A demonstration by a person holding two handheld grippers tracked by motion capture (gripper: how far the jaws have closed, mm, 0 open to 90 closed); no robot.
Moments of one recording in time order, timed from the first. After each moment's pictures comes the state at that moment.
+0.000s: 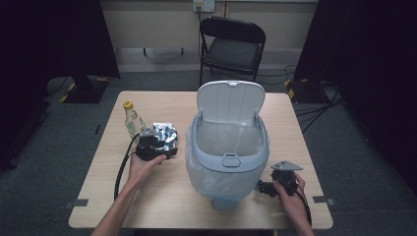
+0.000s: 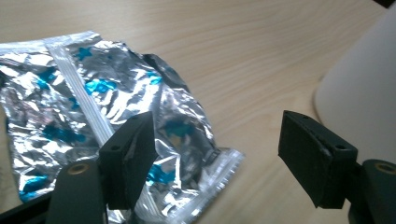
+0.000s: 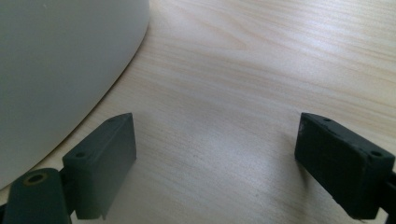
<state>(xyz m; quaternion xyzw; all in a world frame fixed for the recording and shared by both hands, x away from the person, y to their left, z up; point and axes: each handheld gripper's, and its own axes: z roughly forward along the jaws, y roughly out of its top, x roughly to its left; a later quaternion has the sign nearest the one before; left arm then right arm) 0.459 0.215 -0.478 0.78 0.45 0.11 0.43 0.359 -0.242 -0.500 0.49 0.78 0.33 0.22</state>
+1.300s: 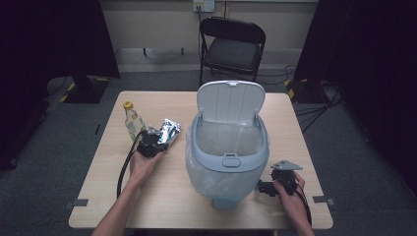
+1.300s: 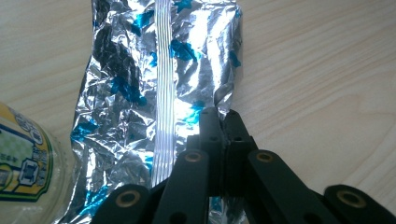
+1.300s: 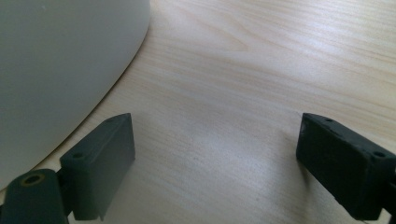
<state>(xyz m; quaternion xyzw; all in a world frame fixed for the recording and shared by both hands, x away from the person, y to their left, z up) 0.474 0.215 -0.490 0.80 0.47 0.14 0.35 0.361 -0.242 -0.501 0.48 0.78 0.33 0.22</state>
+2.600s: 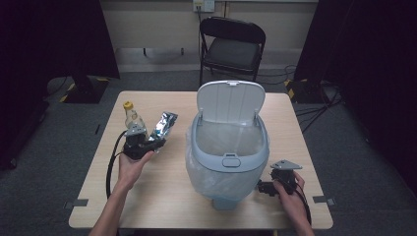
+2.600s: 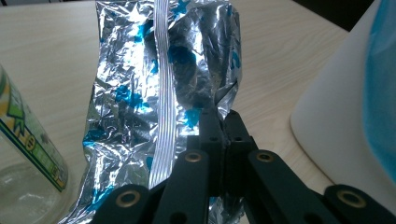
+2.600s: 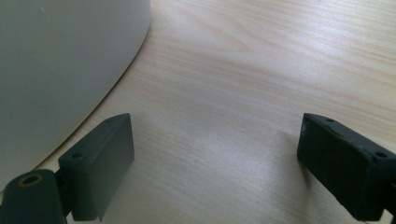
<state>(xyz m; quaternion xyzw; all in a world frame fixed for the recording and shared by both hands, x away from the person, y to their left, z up) 0.431 0.238 -0.435 0.76 0.42 0.14 0.48 0.362 -0.241 -0.501 0.48 0.78 0.33 0.22</state>
